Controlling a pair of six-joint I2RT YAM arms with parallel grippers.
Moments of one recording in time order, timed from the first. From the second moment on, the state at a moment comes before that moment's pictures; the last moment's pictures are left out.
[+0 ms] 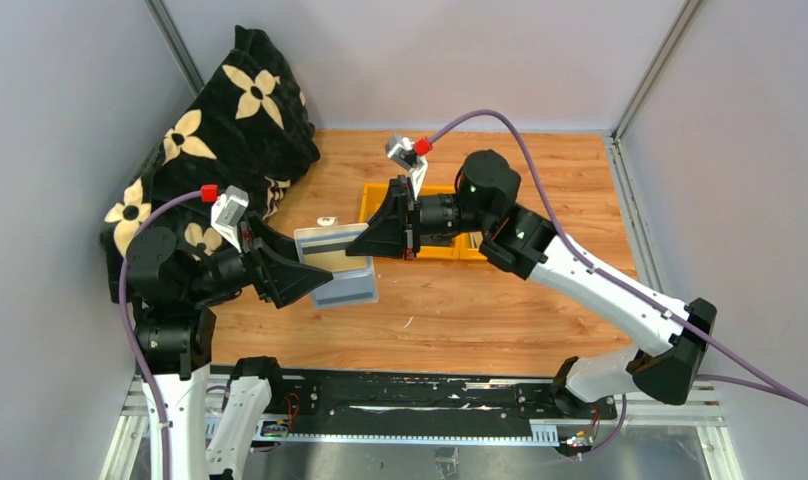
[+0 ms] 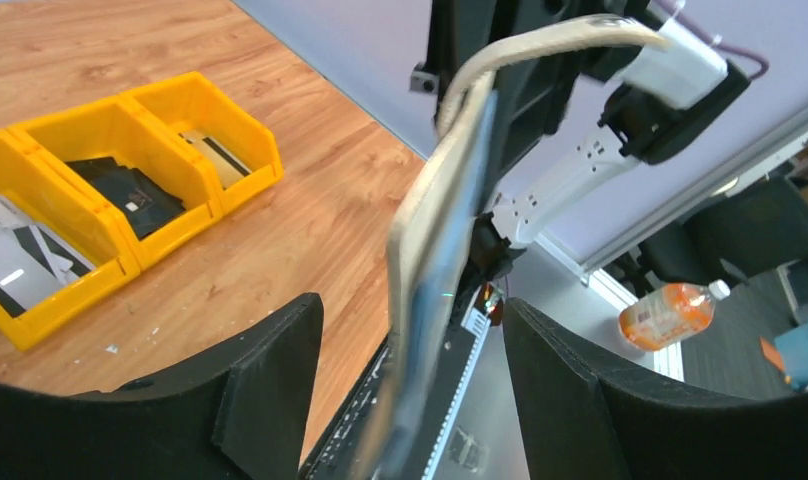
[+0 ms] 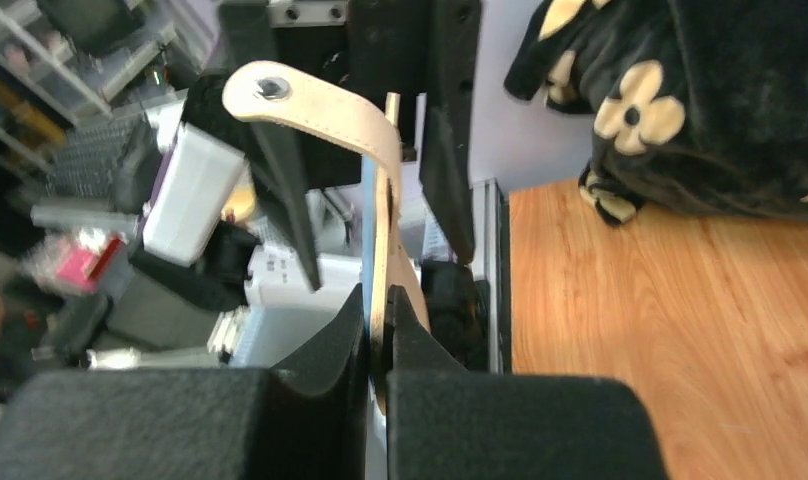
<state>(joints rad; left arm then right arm) 0.06 0.59 1.09 -0.51 1.18 -0.50 0.94 1.34 1.35 0.13 -0.73 0.52</state>
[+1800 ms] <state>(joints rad) 0.06 0.51 0.97 -0.32 1.08 -0.72 0.96 1.34 1.02 0.67 -0.77 0.88</state>
